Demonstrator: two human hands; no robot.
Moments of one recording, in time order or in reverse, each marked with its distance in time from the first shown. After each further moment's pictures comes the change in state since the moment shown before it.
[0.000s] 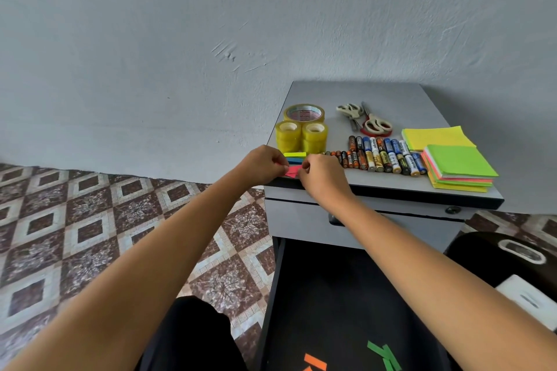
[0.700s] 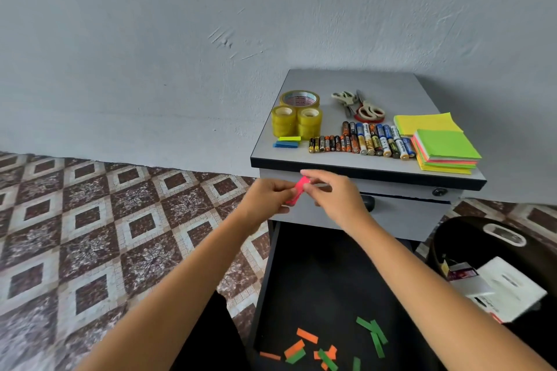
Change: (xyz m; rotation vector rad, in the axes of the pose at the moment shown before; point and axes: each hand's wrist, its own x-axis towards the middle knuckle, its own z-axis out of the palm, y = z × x) left_hand -0.079 0.005 0.054 -0.693 -0.057 -0.186; right_hand -0.073 0.027 -0.008 0.520 -0.074 0.064
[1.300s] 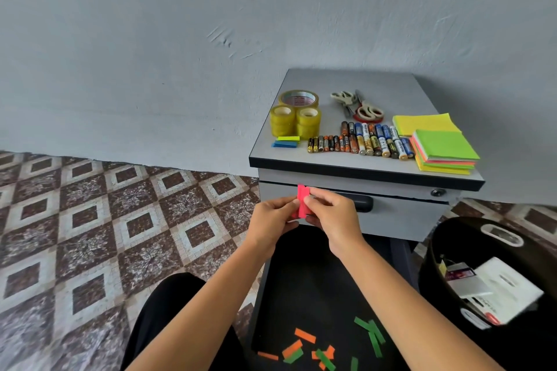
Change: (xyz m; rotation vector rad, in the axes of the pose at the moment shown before) left_hand -0.017 -0.028 0.033 -0.467 0.137 -0.105; right_hand -0.025 0.006 0.024 0.476 0.154 0.355
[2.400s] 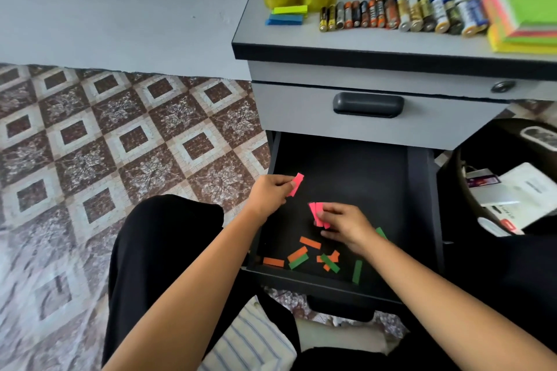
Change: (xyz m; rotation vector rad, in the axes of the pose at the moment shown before) left_hand 0.019 -0.127 -0.039 0.537 -0.019 -0.232; right_hand -0.017 0.198 -0.036 0.033 -0.237 0.671
